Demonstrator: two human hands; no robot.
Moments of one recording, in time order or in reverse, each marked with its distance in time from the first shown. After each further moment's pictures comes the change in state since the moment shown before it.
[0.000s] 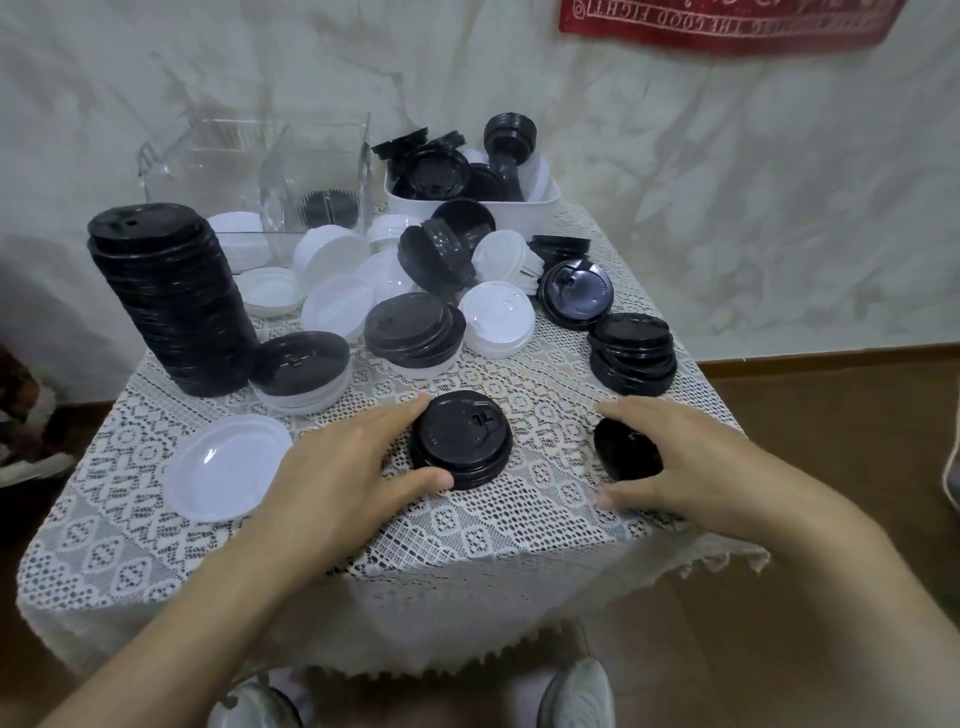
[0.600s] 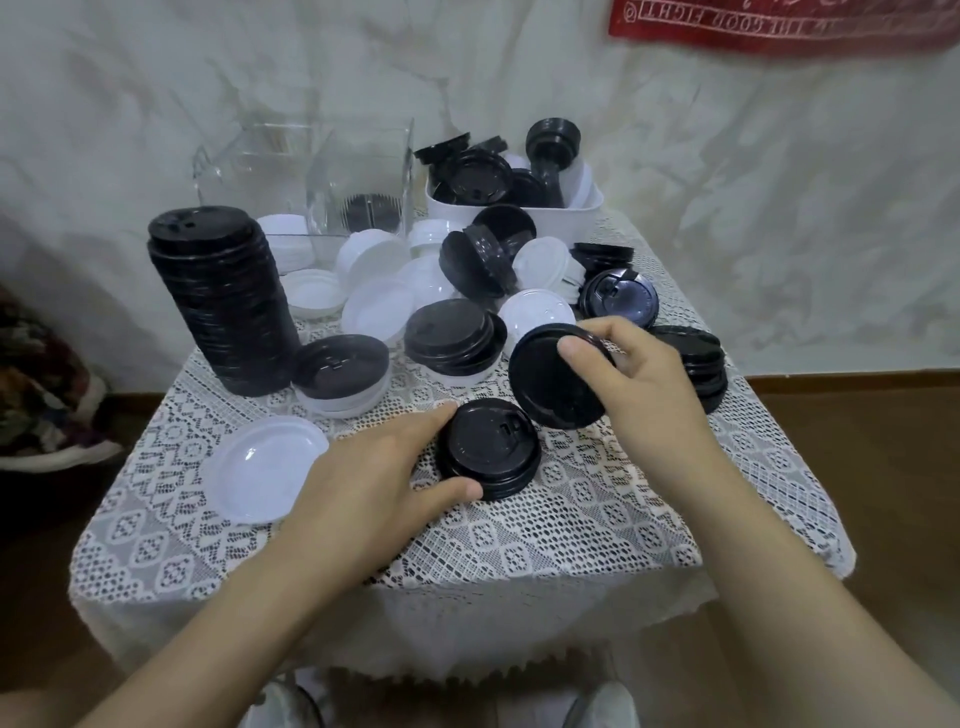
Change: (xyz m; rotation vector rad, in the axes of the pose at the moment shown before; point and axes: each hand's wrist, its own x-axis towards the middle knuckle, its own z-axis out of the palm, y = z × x) left_hand -0.003 -0.006 -0.002 0.007 -0.013 -0.066; right_hand 0.057 -0.068 0.016 1.004 0.444 -0.201
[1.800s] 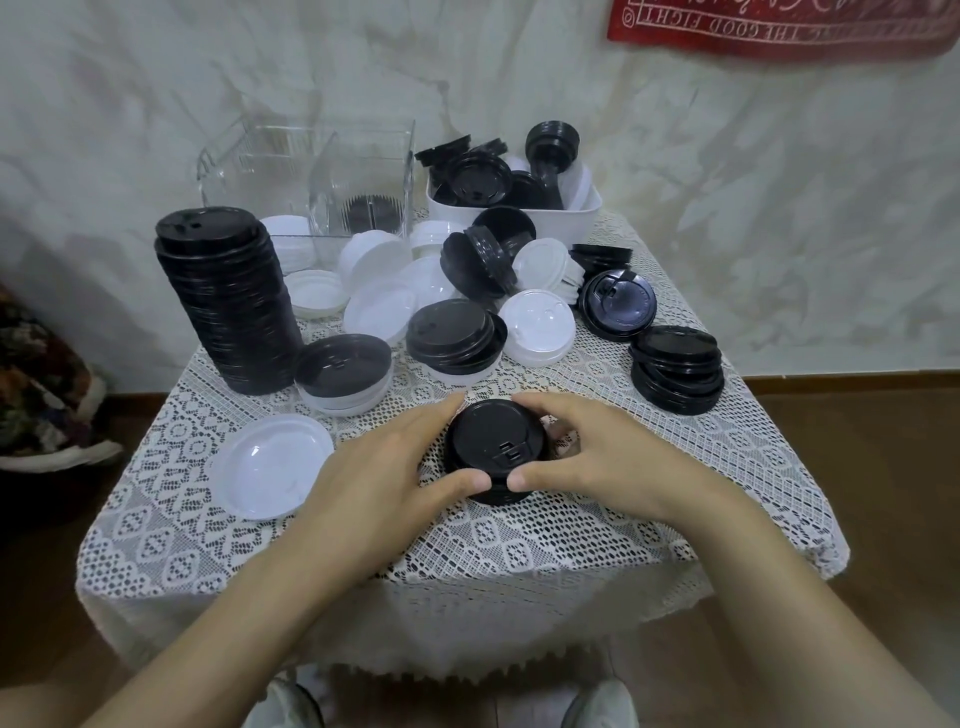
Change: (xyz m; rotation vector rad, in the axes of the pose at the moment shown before) left_hand -0.001 0.003 0.002 -0.094 0.002 0.045; right_hand -0.008 0.016 0.001 -0.444 -0.545 0.093
